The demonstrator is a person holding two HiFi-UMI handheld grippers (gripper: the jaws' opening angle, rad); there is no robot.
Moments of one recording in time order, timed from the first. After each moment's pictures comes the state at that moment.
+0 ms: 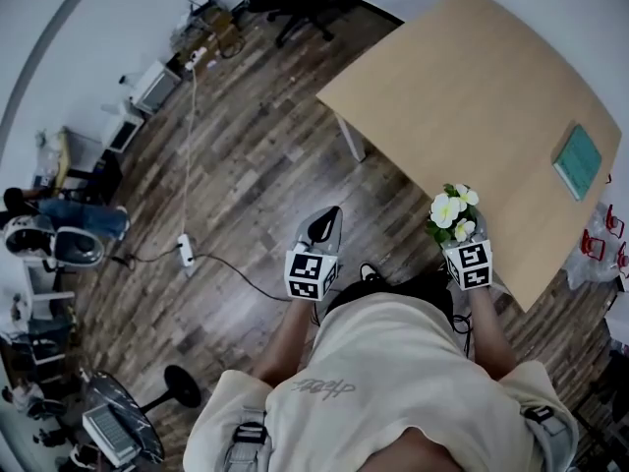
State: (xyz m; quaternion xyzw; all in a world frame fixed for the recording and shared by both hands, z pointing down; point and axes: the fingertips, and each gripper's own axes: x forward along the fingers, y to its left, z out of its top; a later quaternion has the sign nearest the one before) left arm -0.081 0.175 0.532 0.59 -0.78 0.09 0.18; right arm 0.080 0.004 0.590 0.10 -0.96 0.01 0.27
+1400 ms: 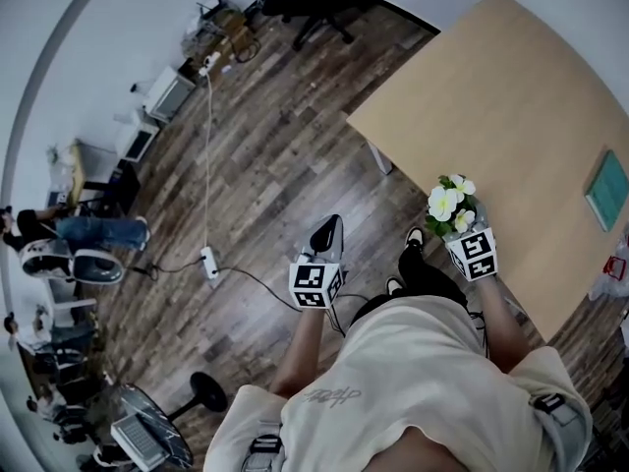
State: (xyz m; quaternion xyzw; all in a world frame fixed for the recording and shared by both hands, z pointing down) left arm -0.218 0.173 0.540 0.54 -0.81 0.07 0.21; right arm -0.083 -0.015 0.597 0.04 -0.96 0.02 0.27
